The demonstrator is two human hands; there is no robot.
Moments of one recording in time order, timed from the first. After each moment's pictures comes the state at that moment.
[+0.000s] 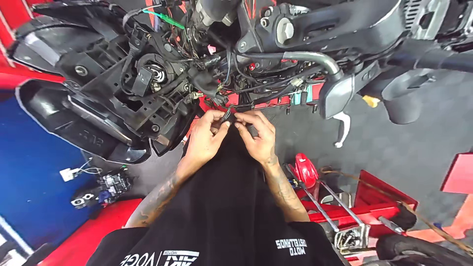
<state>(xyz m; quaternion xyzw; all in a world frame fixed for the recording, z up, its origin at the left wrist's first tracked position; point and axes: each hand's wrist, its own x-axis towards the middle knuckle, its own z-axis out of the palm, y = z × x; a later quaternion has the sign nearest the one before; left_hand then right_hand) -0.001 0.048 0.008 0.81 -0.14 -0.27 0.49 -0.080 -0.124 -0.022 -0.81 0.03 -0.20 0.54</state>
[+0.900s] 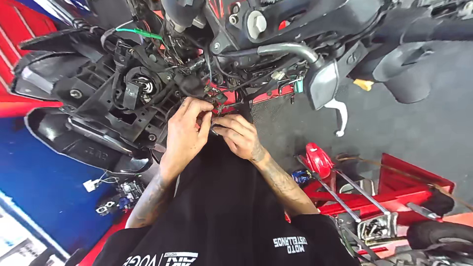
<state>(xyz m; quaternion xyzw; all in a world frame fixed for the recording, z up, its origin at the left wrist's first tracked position) 0.039 0.048 0.039 0.86 -0.33 -0.14 0.35 -0.077 -0.106 -0.043 -0.84 -0.09 -0.27 0.45</state>
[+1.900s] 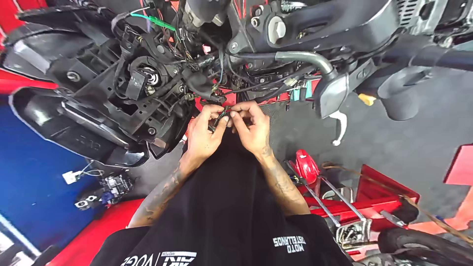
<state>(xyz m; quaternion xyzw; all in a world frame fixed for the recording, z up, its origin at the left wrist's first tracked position) 0.003 0.037 -0.007 0.84 -0.19 -0.16 0.48 -0.062 -0.120 -0.019 -0.77 0.13 -0.13 0.61</state>
